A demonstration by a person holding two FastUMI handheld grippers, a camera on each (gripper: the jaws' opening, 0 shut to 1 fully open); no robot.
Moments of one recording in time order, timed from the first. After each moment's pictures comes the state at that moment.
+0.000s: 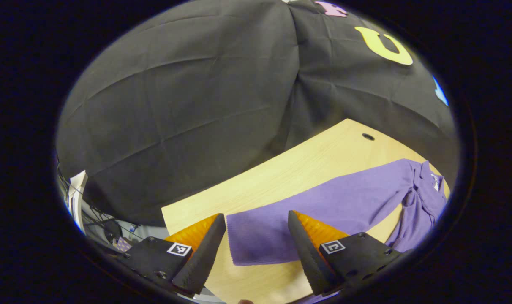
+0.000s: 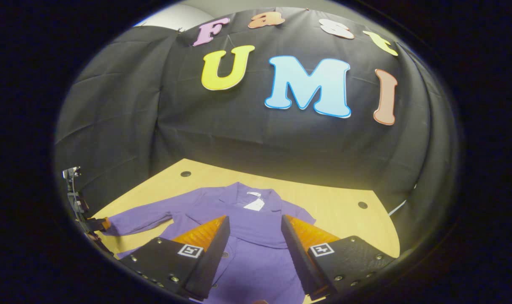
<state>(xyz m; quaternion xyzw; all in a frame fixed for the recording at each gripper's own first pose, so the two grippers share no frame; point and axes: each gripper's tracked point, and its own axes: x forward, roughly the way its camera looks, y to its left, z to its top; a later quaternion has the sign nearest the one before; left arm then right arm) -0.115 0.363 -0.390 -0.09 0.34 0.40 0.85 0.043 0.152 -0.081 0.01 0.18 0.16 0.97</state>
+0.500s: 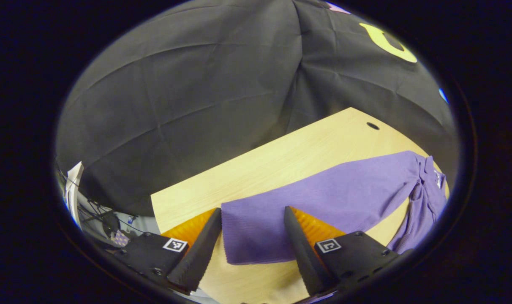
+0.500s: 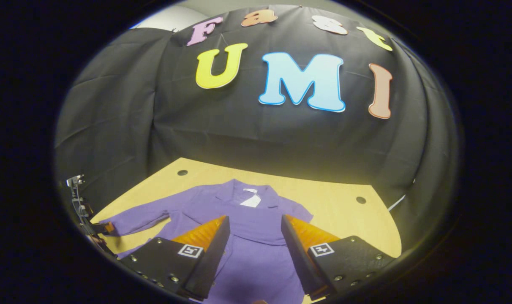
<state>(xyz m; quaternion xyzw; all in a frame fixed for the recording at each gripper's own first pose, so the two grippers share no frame) -0.116 0.363 -0.412 -0.09 0.36 0.39 0.84 0.042 0.149 -0.089 0.02 0.19 0.16 0.97</state>
